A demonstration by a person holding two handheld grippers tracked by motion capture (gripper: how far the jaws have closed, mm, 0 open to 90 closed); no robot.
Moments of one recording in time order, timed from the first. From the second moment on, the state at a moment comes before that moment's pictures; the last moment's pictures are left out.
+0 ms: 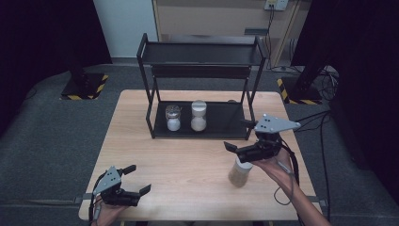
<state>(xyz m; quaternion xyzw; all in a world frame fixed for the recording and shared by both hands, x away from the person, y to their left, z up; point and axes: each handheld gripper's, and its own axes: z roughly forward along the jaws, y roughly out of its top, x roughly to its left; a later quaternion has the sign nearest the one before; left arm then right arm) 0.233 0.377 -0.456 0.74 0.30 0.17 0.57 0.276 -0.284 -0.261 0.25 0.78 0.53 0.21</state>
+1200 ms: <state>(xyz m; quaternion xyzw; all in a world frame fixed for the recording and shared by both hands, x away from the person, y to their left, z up) 0.235 0.379 -0.458 0.74 0.31 0.16 0.57 0.195 -0.374 -0.367 0.37 0.74 0.51 0.24</state>
